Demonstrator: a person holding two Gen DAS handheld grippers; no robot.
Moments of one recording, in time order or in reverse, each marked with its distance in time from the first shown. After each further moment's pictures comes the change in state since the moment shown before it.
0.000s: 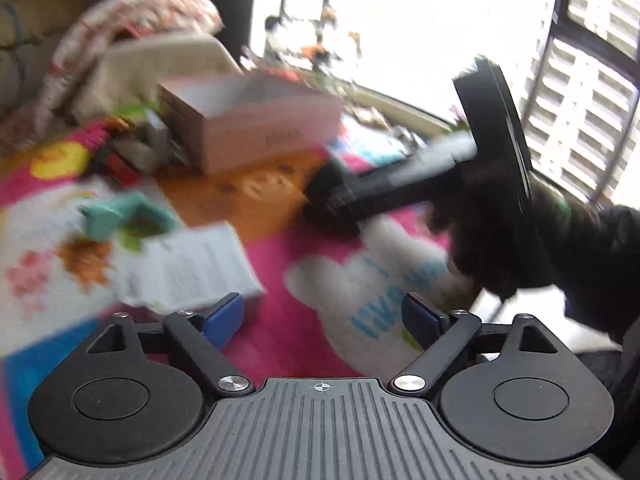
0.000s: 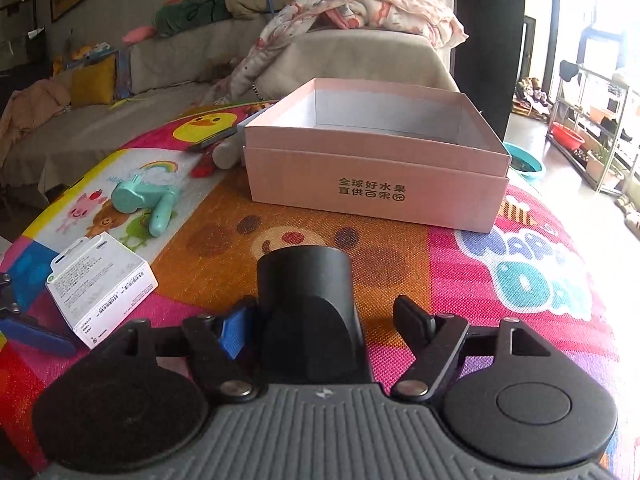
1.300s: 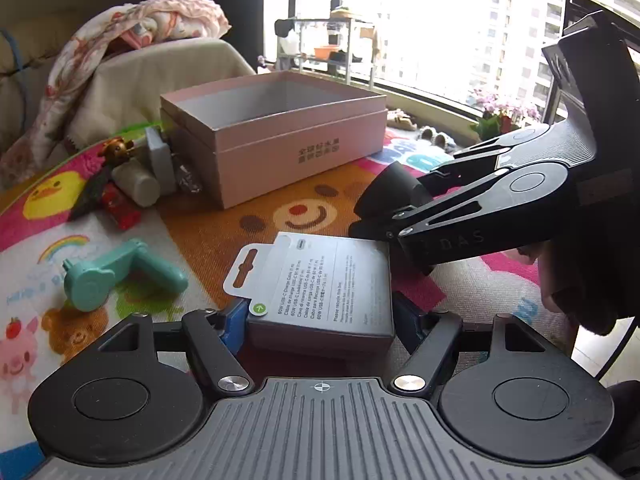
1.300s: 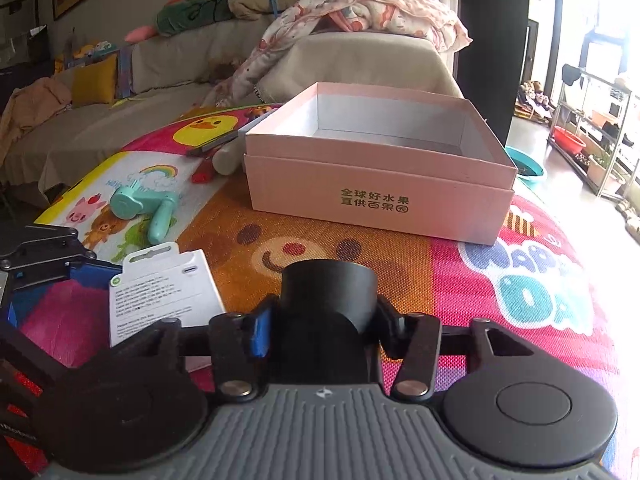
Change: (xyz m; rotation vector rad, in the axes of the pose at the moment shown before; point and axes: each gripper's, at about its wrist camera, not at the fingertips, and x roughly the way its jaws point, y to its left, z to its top) left arm 0.079 0.012 0.023 0.078 0.028 0.041; right arm 0.006 0.005 0.010 -0.035 0.008 -0.004
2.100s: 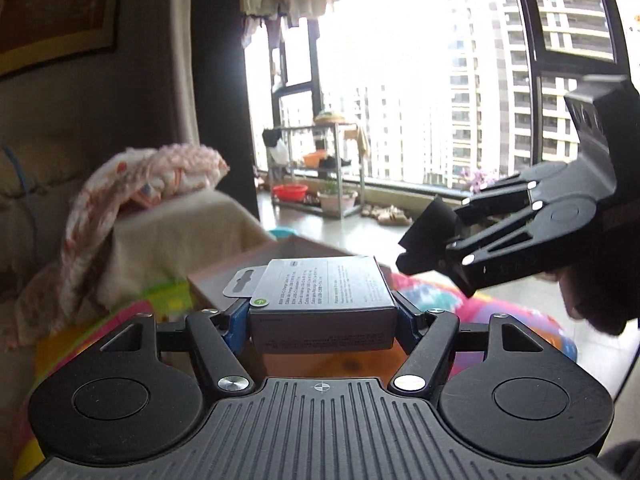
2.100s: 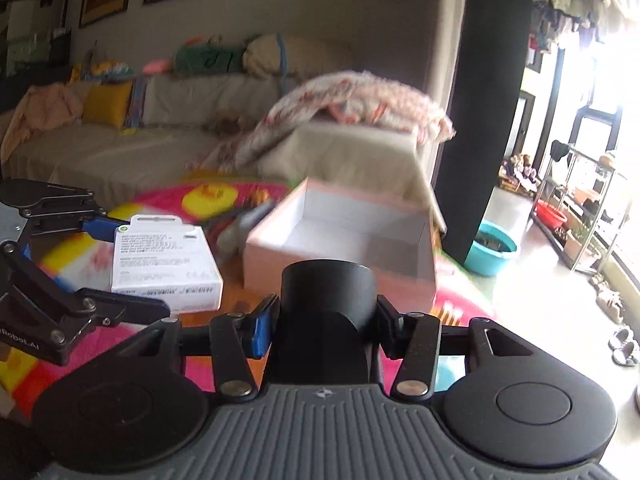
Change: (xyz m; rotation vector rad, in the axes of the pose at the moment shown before) left arm -0.064 0.016 0.103 0.125 -0.342 0.009; right arm -0.097 -0.019 0.058 -0.089 -0.227 -0.069
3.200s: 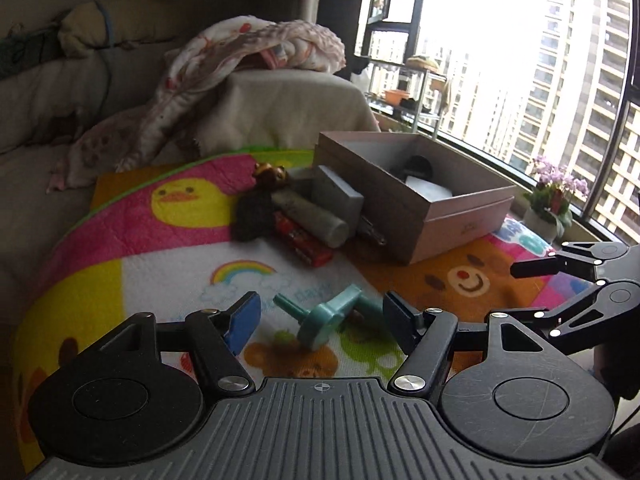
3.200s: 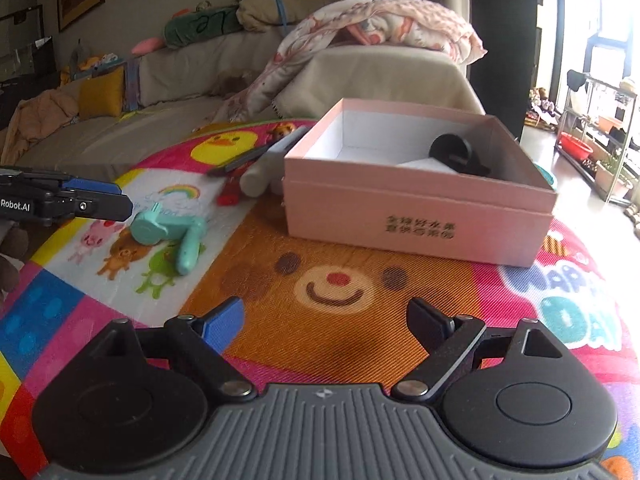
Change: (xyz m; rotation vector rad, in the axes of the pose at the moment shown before) left arm -0.014 0.109 -0.102 -0.283 0.236 0.135; right arm 0.094 0.062 -0.069 0.100 0.200 0.080
